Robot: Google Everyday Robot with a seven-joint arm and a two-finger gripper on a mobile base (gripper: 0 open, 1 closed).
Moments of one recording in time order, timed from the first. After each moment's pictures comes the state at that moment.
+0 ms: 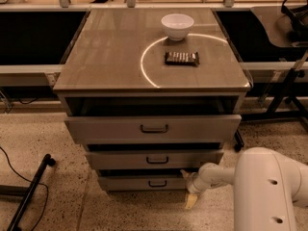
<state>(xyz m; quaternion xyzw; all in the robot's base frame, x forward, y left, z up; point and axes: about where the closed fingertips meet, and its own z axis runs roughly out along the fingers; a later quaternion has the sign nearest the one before) 0.556 -0.157 0.197 -0.70 0.68 0.09 0.20</state>
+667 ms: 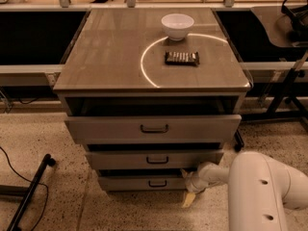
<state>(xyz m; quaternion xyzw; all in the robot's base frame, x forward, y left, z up) 0.577 -0.157 0.172 -0.68 0.70 0.10 0.21</state>
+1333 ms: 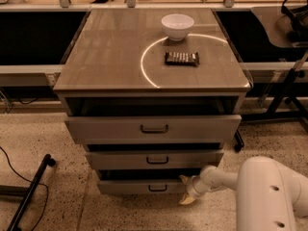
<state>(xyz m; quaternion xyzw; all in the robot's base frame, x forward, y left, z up) 0.550 -0.150 0.169 -0.69 0.68 0.12 0.21</state>
